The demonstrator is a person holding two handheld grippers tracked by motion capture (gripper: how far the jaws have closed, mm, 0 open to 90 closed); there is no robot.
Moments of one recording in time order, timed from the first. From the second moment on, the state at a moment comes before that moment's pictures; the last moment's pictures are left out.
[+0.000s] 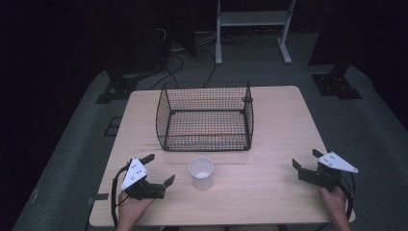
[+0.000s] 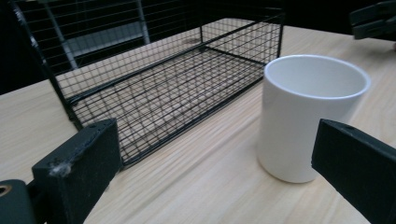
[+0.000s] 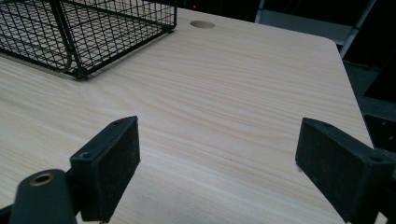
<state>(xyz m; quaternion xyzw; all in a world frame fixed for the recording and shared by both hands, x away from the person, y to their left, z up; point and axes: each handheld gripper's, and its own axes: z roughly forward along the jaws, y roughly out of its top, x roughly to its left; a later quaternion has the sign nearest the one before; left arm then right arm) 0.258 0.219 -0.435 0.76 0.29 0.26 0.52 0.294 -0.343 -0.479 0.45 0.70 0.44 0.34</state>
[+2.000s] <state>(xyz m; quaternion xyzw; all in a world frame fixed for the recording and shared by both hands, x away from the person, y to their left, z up) 0.264 0.155 -0.421 0.82 0.21 0.19 0.50 0.294 -0.343 -0.479 0.45 0.70 0.44 0.33</state>
